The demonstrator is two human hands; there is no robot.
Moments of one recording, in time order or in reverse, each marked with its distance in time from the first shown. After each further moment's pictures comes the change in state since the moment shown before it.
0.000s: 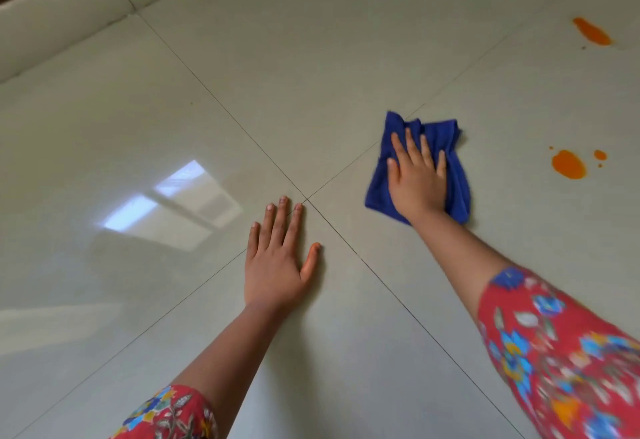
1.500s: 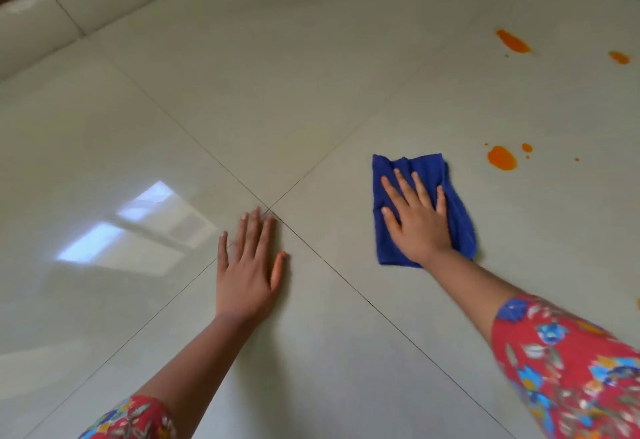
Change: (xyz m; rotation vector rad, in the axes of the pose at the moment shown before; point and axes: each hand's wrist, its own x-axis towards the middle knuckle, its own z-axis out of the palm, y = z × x) left_hand -0.002 0.004 -0.002 0.079 0.004 0.090; right_hand -0.069 0.079 -0.009 -0.127 -0.001 -0.062
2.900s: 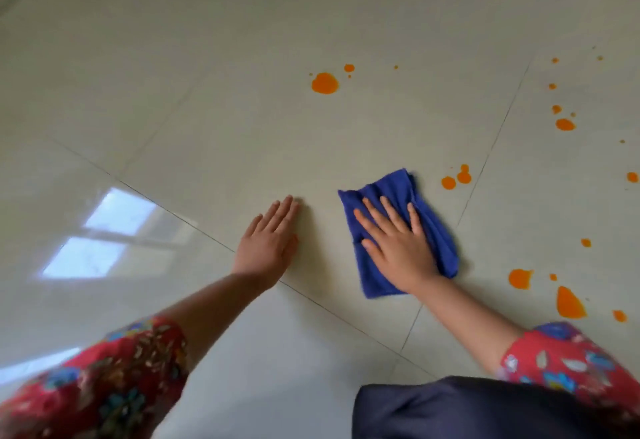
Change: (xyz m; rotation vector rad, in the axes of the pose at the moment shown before) left_hand -0.078 0.269 0.027 0.018 -0.342 0.391; right_hand -0.246 0.214 0.005 0.052 -0.050 -0.046
